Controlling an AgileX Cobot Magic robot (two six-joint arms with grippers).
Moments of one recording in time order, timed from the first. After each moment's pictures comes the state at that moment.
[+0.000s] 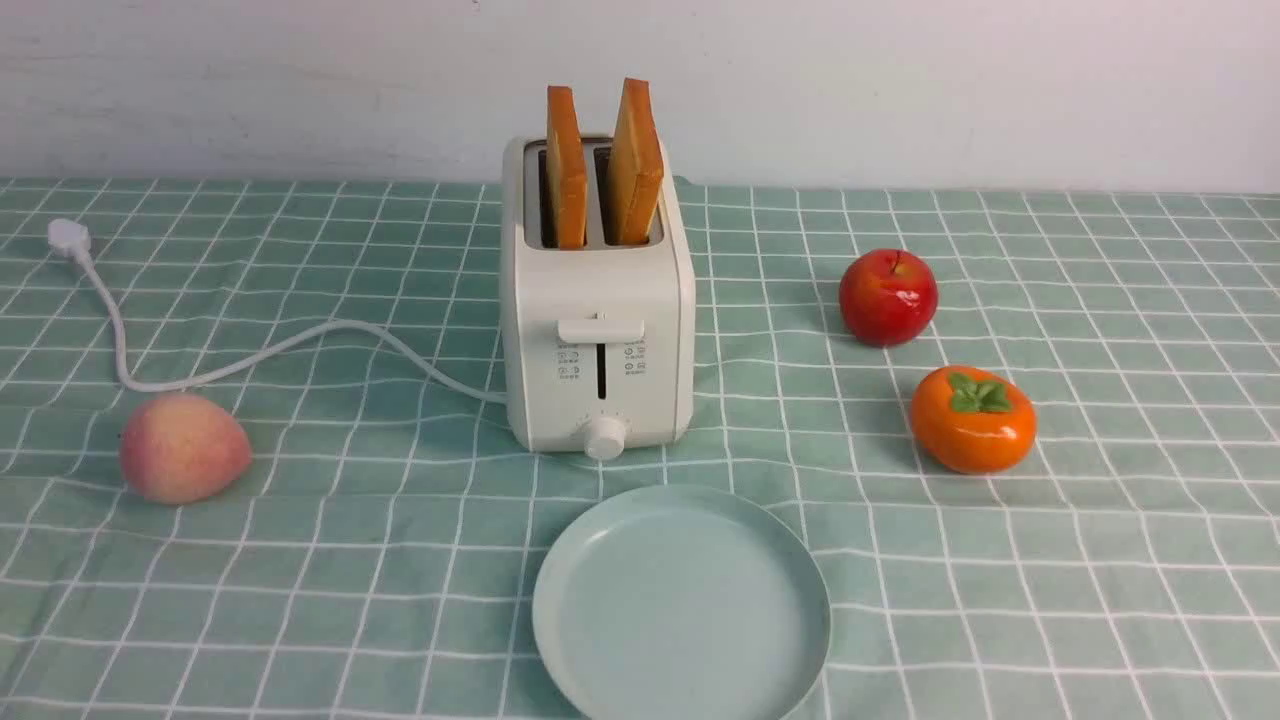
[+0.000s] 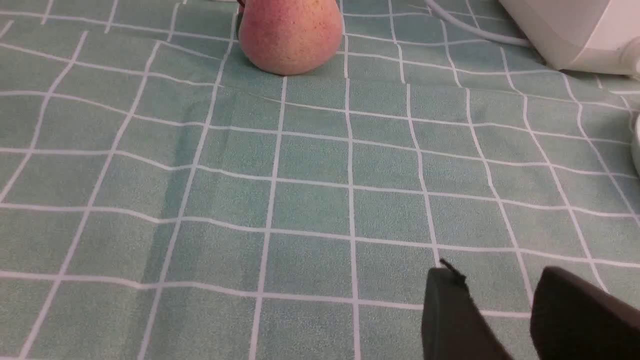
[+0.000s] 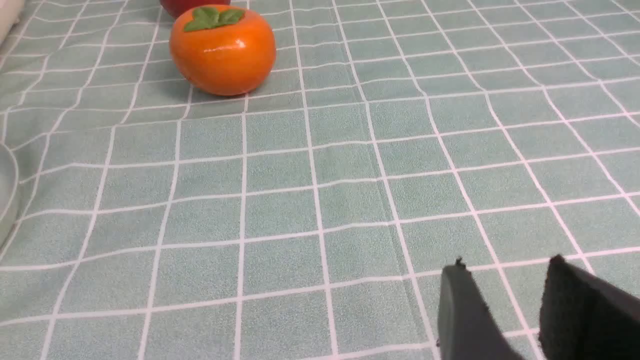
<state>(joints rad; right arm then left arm) -0.15 -0.01 0.00 0.12 0.44 -0.08 -0.10 -0.01 0.03 0.03 0.42 -0.26</state>
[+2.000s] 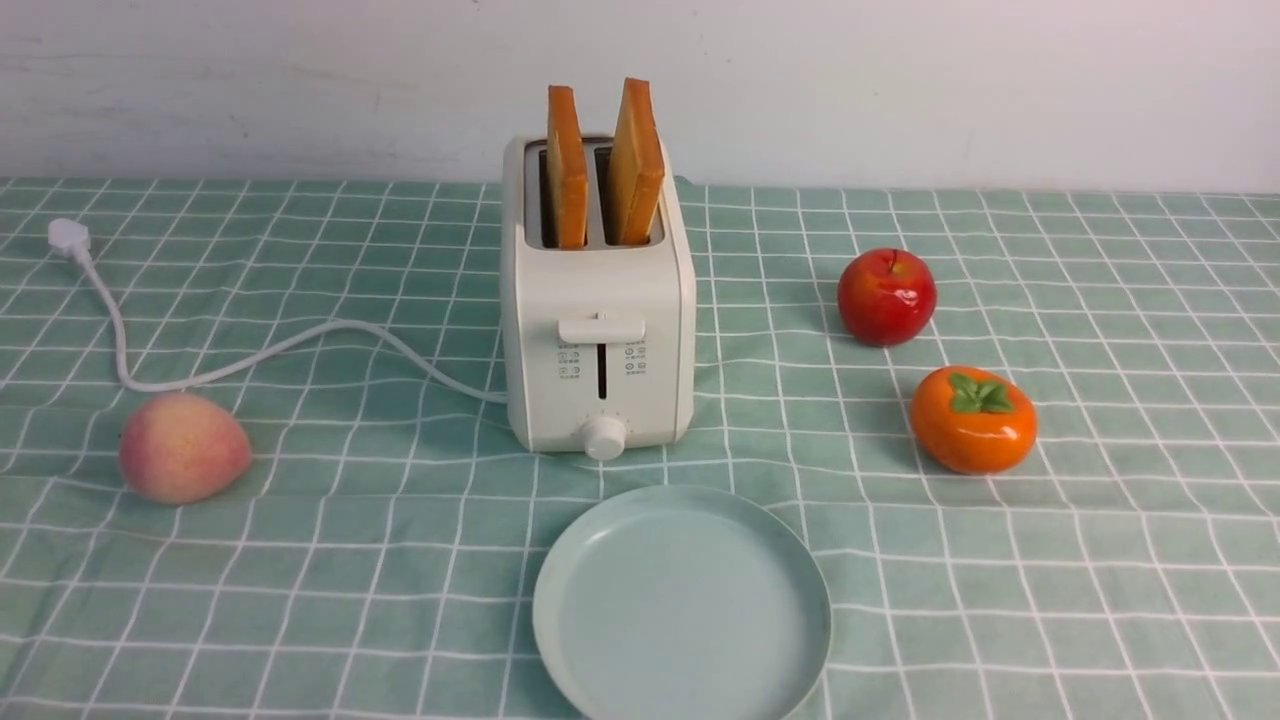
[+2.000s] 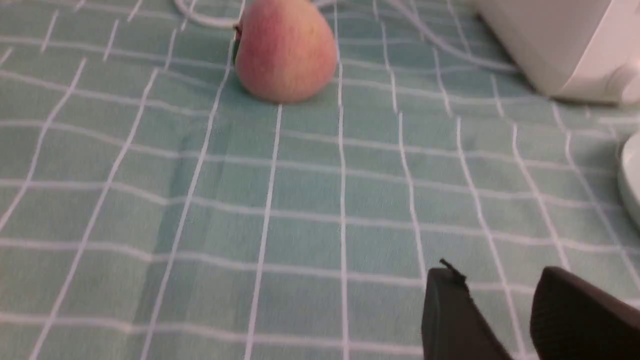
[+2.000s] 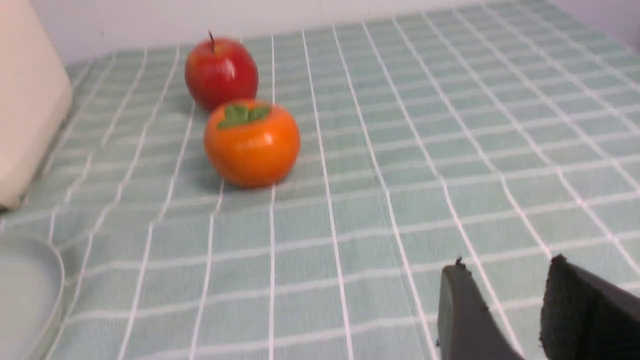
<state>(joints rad) -0.13 -0.01 0.02 0.18 0.21 -0.08 -0.10 -0.01 0.03 0.03 0.29 -0.27</state>
